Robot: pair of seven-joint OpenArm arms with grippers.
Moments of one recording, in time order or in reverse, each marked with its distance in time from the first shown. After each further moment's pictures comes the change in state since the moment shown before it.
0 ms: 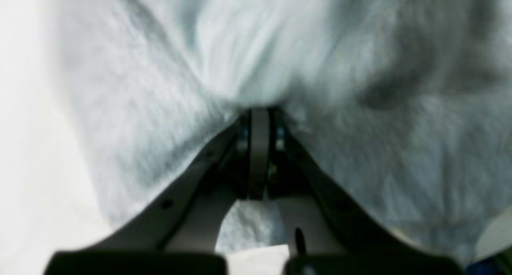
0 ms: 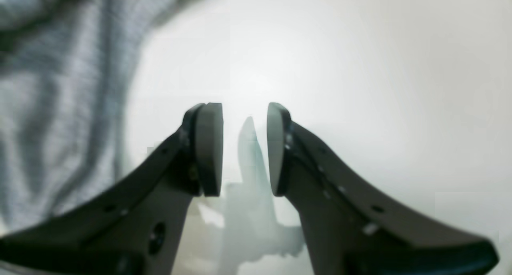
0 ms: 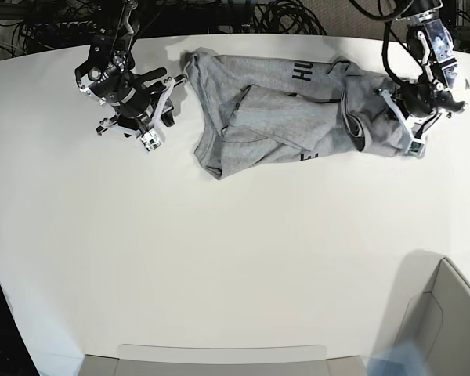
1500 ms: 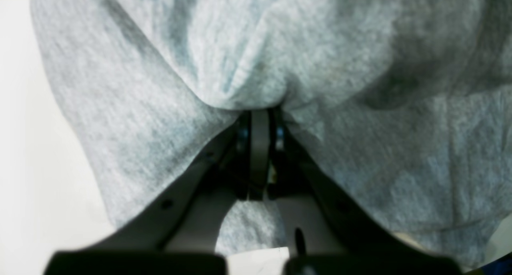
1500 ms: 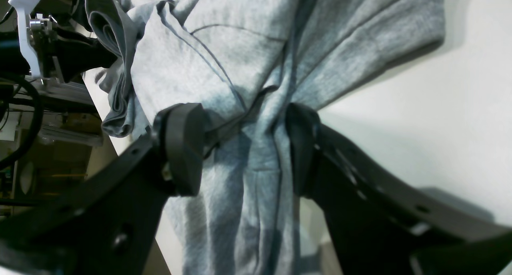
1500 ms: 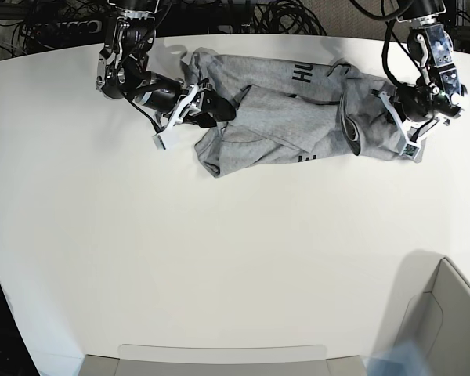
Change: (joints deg) left arm -0.2 -0.7 5.2 -1.4 1.5 0.3 -2.5; right arm 5.6 -1.8 3.6 -26.9 44.3 0.0 -9.1
